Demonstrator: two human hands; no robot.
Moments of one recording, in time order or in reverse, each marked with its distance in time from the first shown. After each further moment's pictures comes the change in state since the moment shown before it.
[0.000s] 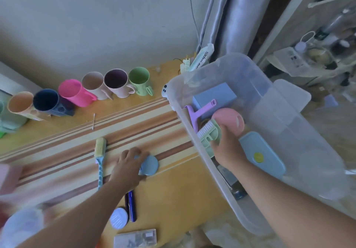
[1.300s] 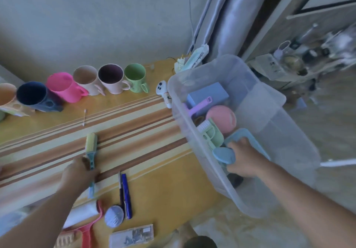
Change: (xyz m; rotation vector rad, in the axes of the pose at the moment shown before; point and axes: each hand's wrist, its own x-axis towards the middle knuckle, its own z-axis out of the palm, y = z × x) left_hand -0.030 -0.117 -0.002 -0.462 0.054 -0.587; right_hand -0.059 0.007 -0.070 -0.460 -0.399 0.136
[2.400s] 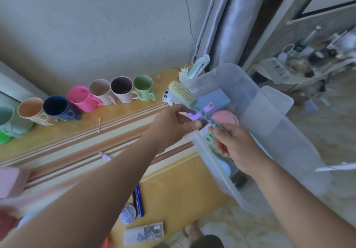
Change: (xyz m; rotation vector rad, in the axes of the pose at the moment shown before) left_hand -0.131 0.266 -0.075 -0.583 -0.344 0.663; right_hand -0.051 -0.065 -0.037 1.204 0.174 -0.444
